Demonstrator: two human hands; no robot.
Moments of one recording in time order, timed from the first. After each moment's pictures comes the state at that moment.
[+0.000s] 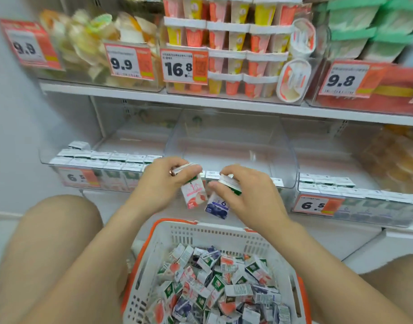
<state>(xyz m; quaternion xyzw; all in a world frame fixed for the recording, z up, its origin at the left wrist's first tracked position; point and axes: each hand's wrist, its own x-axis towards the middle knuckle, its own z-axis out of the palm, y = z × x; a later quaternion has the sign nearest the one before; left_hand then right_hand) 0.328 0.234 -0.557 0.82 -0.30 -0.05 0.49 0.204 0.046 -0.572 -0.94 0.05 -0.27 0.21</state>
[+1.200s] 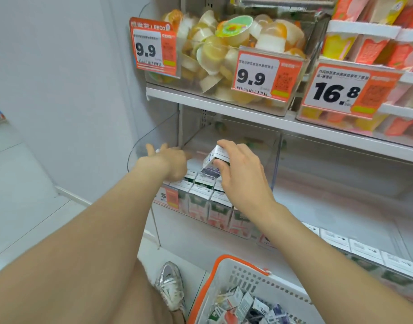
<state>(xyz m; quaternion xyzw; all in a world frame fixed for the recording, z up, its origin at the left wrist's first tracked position) 0.575 0.358 -0.567 0.97 -0.17 -0.14 -0.05 0.443 0.189 -0.560 -0.94 -0.02 -0.20 0.26</state>
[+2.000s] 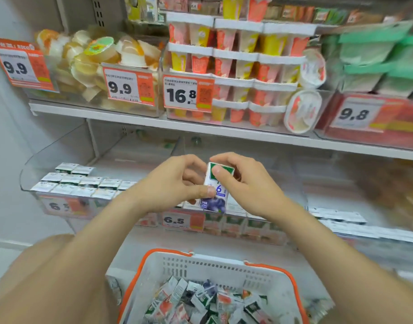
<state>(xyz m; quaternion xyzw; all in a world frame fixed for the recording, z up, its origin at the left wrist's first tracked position) 0.371 0.197 -0.506 0.77 -0.38 -0.21 0.47 0.273 0.009 -0.512 -0.93 0.01 -0.18 0.32</state>
